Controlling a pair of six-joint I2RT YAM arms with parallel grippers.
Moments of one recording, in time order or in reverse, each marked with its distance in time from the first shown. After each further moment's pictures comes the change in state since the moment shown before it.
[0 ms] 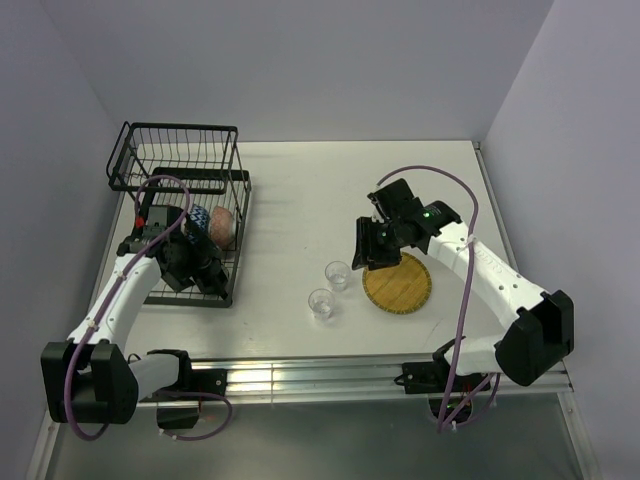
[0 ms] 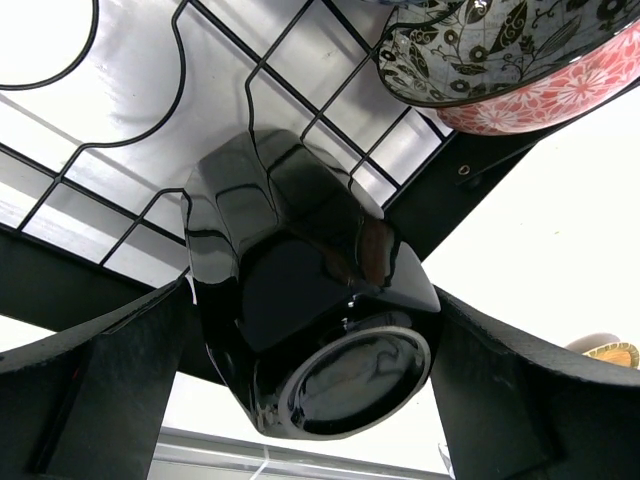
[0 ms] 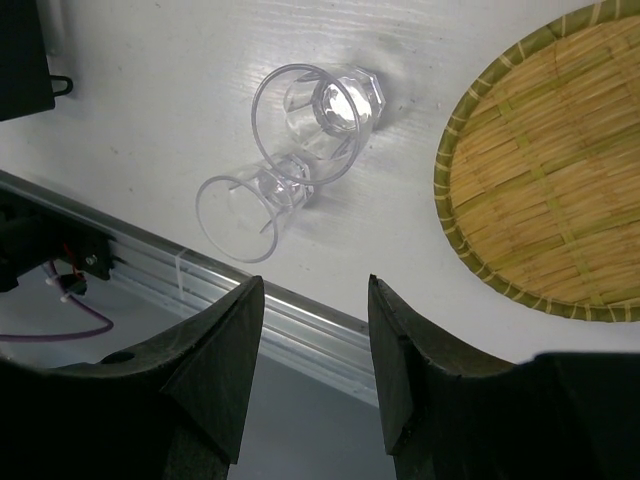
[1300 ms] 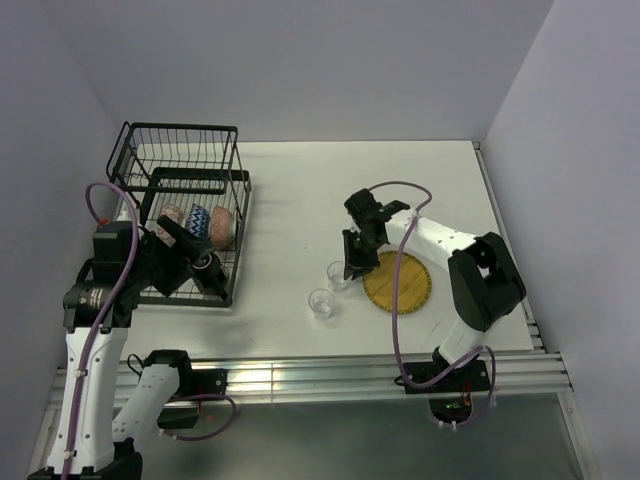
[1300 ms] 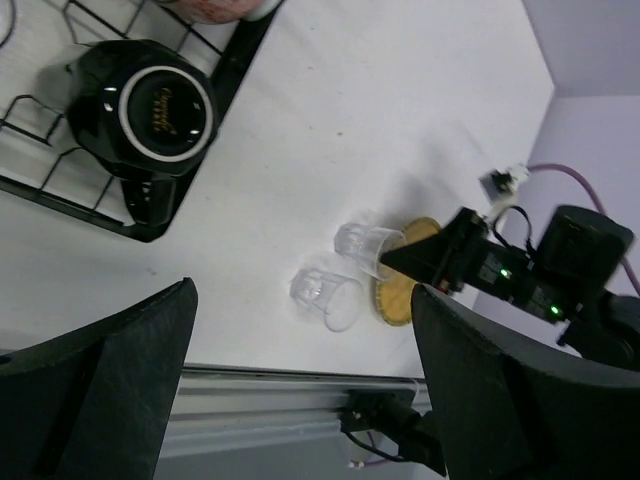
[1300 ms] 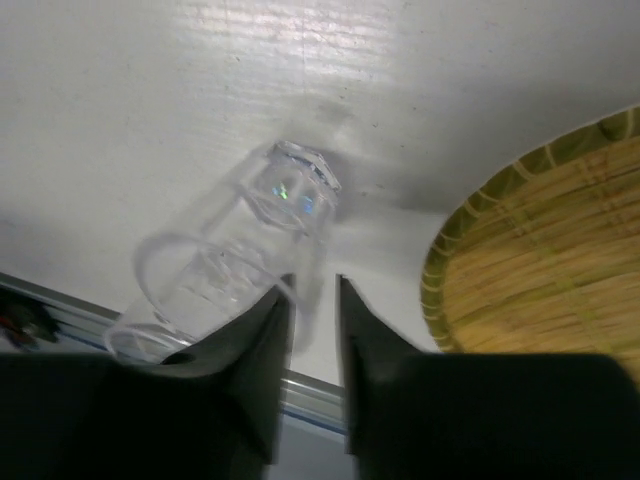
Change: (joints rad) left arm 0.024 -0.428 0.181 -0.241 0.198 -0.053; right arm 0.025 0.348 -0.027 0.160 0.023 0.035
